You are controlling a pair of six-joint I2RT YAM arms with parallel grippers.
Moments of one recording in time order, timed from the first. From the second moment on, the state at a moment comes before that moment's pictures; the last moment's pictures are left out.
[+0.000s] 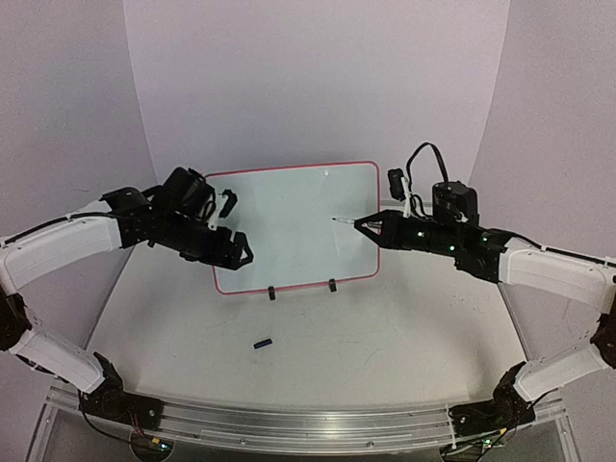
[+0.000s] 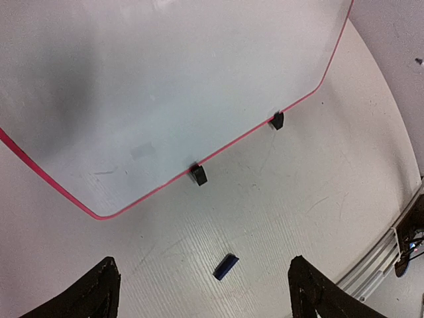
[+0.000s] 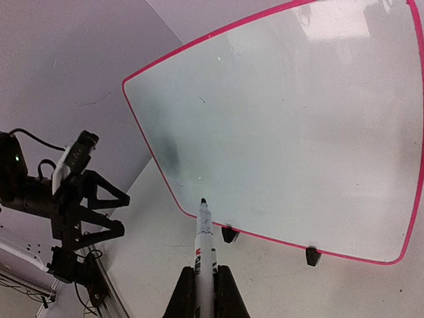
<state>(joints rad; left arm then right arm) -0.78 1.36 1.20 -0.70 0.01 -0.42 0.66 1.32 0.93 0.11 -0.29 0.53</state>
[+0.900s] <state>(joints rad) -0.12 1.45 1.25 -0.35 0.77 -0.07 0.79 1.68 1.26 0.23 -0.42 0.53</state>
